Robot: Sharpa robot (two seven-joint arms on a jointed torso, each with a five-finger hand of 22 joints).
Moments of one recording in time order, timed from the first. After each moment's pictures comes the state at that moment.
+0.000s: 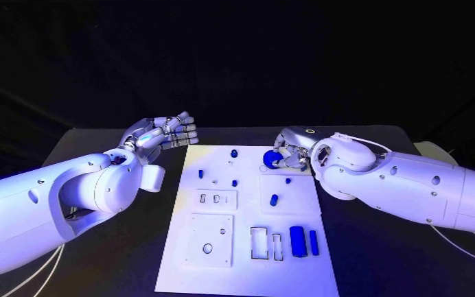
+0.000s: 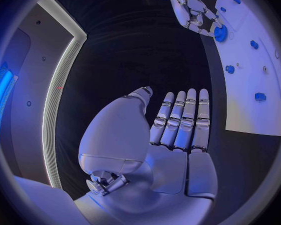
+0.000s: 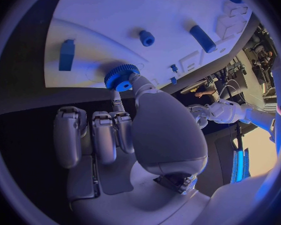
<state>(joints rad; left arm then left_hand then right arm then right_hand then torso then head) 1.23 -0.95 0.00 1.66 0.03 -0.40 0.30 1.32 -0.04 0.23 0.28 0.26 0.92 0.23 0.07 0.07 0.96 0.21 0.07 0.06 0.94 0.17 0.09 0.07 0.17 0.77 0.29 0.22 0.08 1.25 -0.78 -0.09 1.50 -1.61 -0.30 -0.34 1.38 -0.10 0.15 0.18 0.32 1.01 0.14 0.20 0.20 1.47 0.05 1.53 1.31 1.46 -0.01 1.56 1.31 0.05 1.46 0.09 1.44 1.31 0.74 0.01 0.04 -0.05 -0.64</state>
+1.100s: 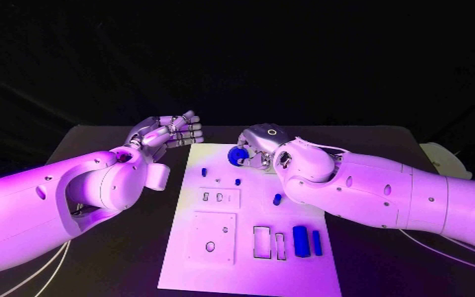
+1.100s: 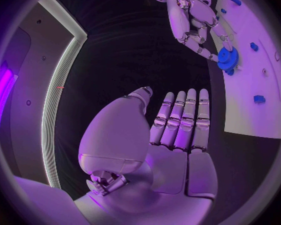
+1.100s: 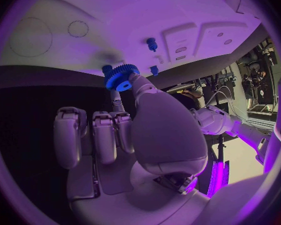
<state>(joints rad) 1.23 -0.95 0.00 1.66 0.03 -0.40 0.30 1.32 -0.04 0.23 0.28 0.26 0.92 0.23 0.07 0.07 0.96 0.21 0.07 0.06 0.94 0.17 0.09 0.07 0.17 0.77 0.29 0.22 0.08 1.24 -0.57 -0.09 1.45 -1.77 -0.37 -0.38 1.38 -0.10 0.15 0.18 0.32 1.01 0.14 0.20 0.20 1.47 0.05 1.53 1.31 1.46 -0.01 1.56 1.31 0.05 1.46 0.09 1.45 1.31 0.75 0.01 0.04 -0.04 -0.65</state>
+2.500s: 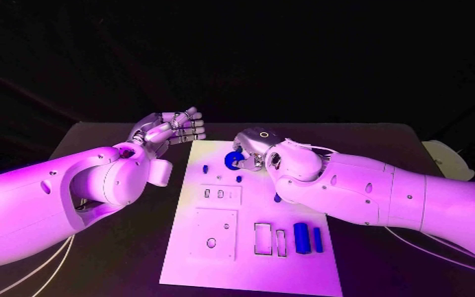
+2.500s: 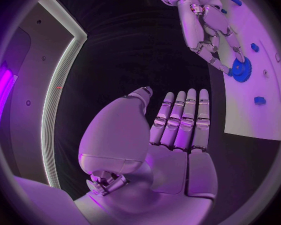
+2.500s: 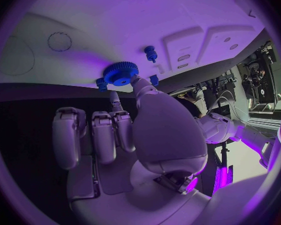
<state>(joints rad) 1.23 -0.94 0.00 1.65 0.03 -0.40 0.30 1.32 -0.04 0.23 0.28 0.26 0.91 0.23 0.07 0.07 0.95 0.21 0.07 0.06 0.94 0.17 0.08 0.07 0.17 0.77 0.29 0.22 0.08 1.22 -0.49 -0.10 1.36 -1.76 -0.34 -0.38 1.34 -0.10 0.15 0.20 0.23 0.94 0.16 0.12 0.19 1.46 0.08 1.50 1.31 1.47 0.00 1.56 1.31 0.05 1.47 0.11 1.45 1.31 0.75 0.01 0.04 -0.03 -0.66</state>
